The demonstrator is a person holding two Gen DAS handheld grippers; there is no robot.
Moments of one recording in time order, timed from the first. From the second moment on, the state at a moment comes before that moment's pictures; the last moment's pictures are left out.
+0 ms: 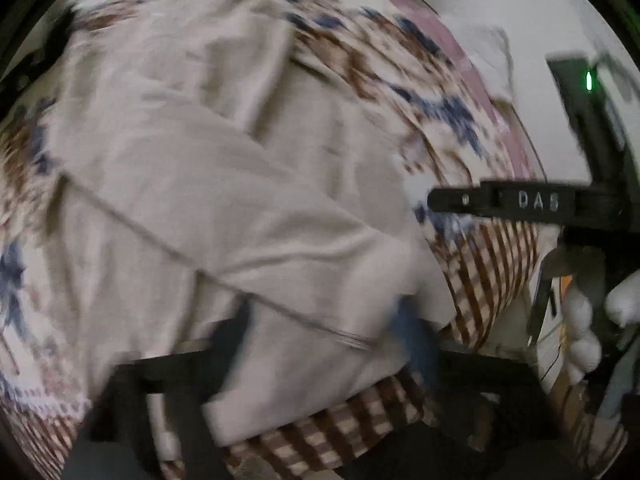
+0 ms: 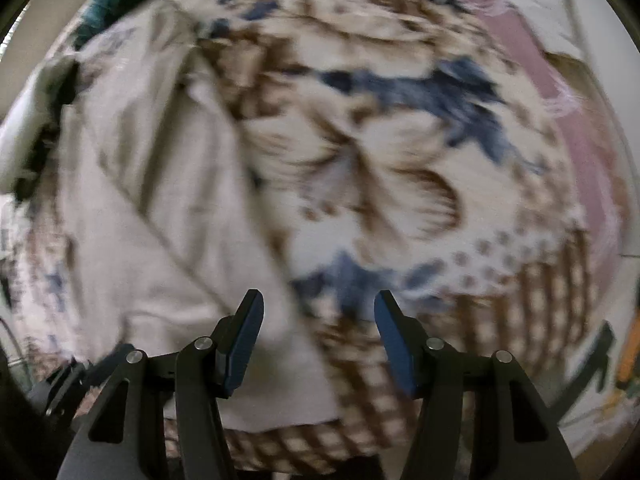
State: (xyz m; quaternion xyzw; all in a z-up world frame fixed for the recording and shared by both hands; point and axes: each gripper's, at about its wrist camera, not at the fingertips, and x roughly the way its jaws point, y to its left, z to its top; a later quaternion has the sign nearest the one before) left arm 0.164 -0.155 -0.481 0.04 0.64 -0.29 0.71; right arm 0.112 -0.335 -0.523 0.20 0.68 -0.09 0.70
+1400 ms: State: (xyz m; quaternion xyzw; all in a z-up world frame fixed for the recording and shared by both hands) left arm 0.485 -0.027 -0.546 0.00 0.60 0.00 0.80; right arm 0.391 -0.330 -0.505 0.19 0.63 -0.04 0.75
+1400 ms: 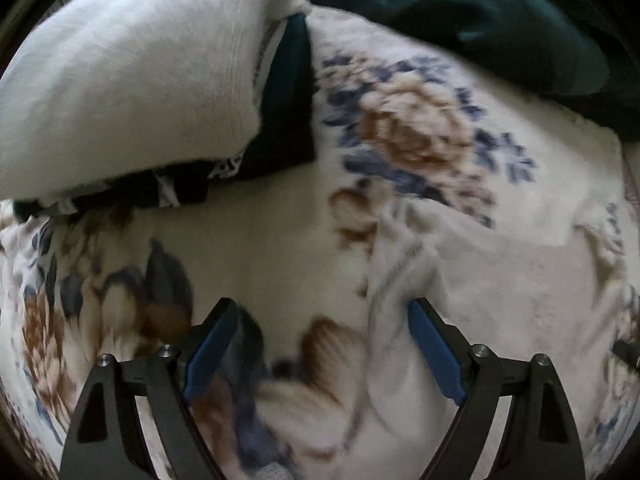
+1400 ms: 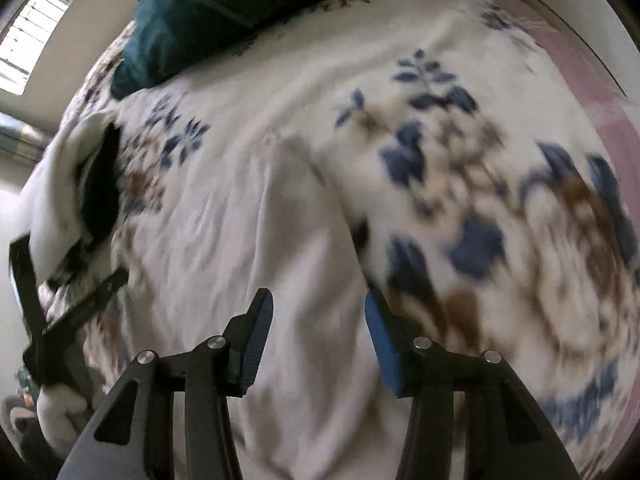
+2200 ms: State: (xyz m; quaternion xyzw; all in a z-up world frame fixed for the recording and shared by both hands) left arm 0.233 0.052 -0.537 -0.05 0.74 -0.08 0.67; right arm 0.147 -0.395 -0.508 0.26 0.76 -0.05 0.60
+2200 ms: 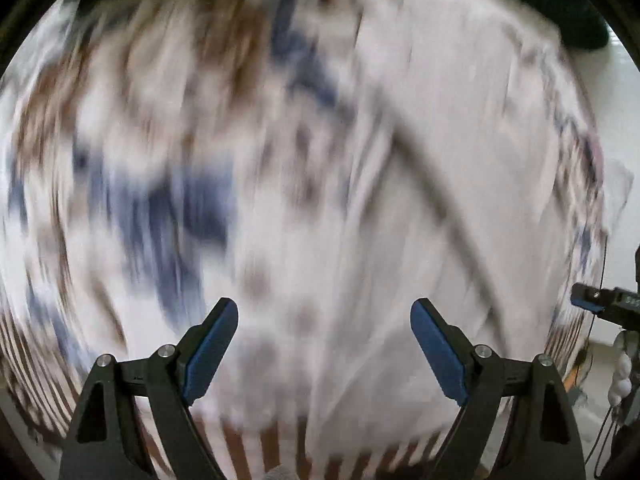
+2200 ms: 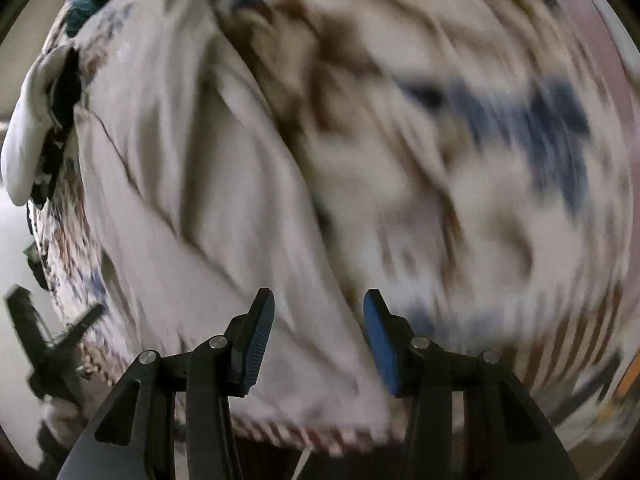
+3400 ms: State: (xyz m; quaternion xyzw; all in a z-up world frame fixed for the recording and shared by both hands) left arm 0.299 0.131 -0.522 -0.39 0.60 -0.08 0.69; right arm 0.217 -0.405 -0.493 0.39 0.63 -0.01 0.67
